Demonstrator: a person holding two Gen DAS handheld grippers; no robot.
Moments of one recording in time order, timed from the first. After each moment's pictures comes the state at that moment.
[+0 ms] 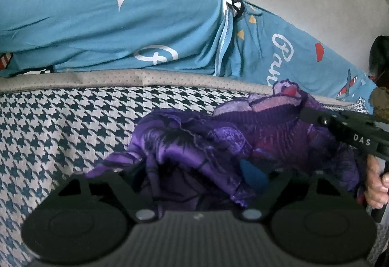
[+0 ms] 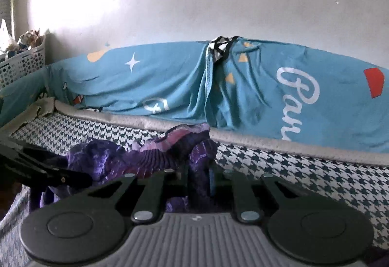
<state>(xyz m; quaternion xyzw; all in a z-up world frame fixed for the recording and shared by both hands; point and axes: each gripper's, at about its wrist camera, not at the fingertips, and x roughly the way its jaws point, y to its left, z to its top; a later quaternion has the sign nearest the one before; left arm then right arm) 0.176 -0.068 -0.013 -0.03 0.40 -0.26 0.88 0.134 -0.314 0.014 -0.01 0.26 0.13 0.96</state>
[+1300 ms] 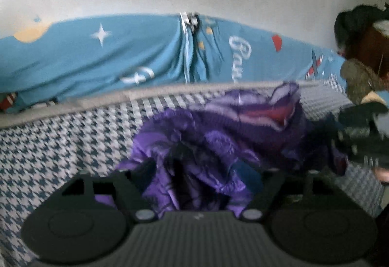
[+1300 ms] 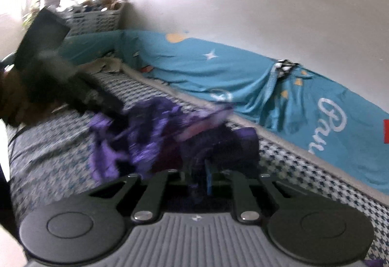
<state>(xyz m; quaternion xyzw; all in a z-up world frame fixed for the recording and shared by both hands) 0.107 -0.035 0.041 0.03 0.34 -0.32 0.88 0.026 -0.294 0.032 -0.14 0.25 0.27 0.92</state>
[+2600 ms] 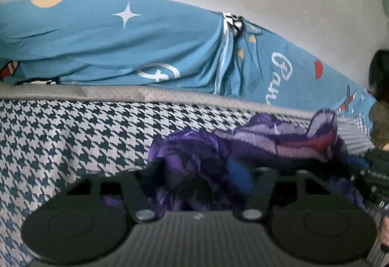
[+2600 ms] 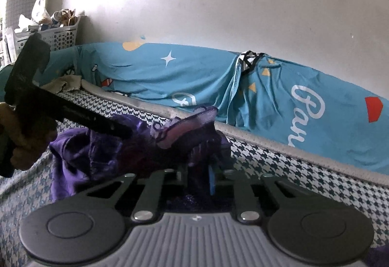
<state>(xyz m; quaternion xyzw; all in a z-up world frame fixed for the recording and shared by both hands) 0.168 -0.064 0.000 -0.04 0.36 -0.26 0.89 0.064 -0.301 0.019 -0.09 0.23 0.17 0.95</state>
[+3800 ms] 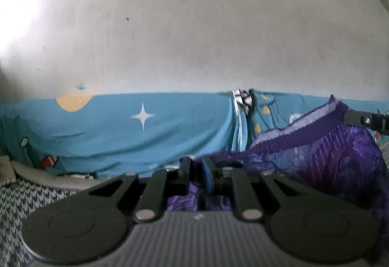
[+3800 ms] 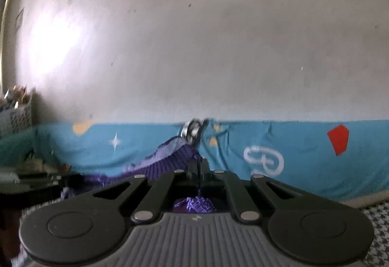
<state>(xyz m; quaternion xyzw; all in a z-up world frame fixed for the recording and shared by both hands) 0.160 -0.103 0.061 0.02 0.18 -0.14 0.97 0.122 -0.334 0.091 0.04 0.11 0.07 0.99</state>
